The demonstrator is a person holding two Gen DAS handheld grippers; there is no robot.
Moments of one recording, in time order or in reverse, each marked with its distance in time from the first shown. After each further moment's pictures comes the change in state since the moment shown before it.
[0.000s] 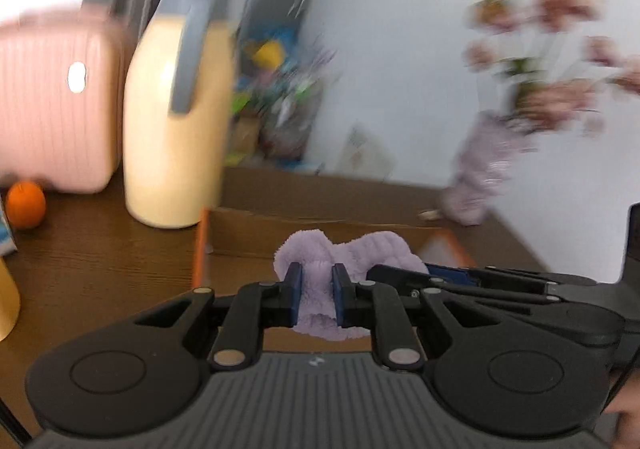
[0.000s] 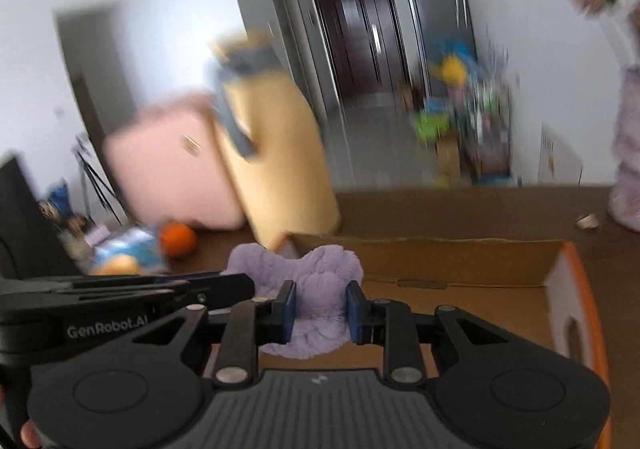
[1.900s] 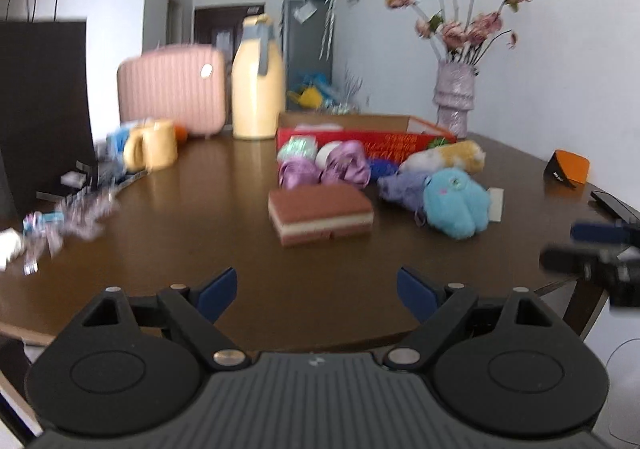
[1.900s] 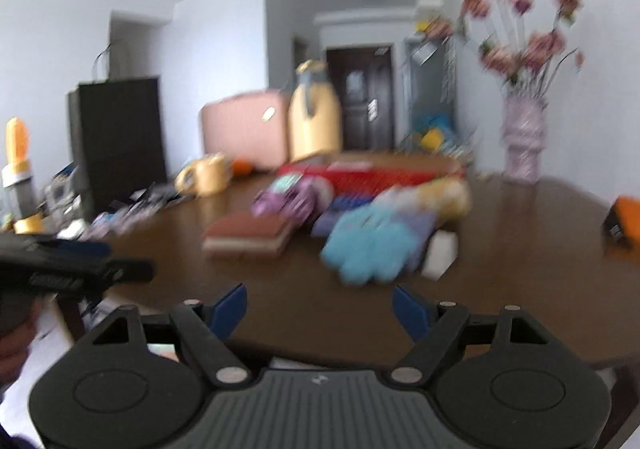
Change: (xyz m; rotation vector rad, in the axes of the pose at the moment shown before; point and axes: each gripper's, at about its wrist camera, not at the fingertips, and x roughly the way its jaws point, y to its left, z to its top) left arm -0.293 -0.063 -0.374 0.189 -0.221 0.212; right arm -0.318 0.062 -0.388 -0.164 -0.275 -0.059
